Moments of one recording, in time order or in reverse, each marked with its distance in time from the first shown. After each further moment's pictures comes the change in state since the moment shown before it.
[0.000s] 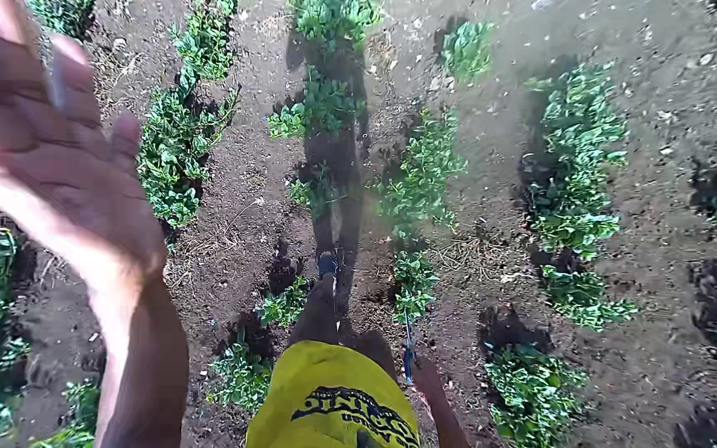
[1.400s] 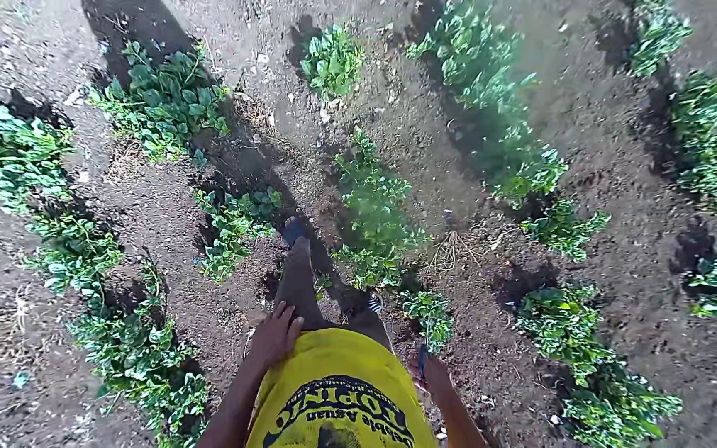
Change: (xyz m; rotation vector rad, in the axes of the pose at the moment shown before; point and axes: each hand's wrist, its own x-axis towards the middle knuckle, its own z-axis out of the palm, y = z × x) left_hand 0.330 -0.355 0.412 1.120 -1.771 -0.540; right_hand 0.172 -0.411 -0.184 0.918 0.133 0.652
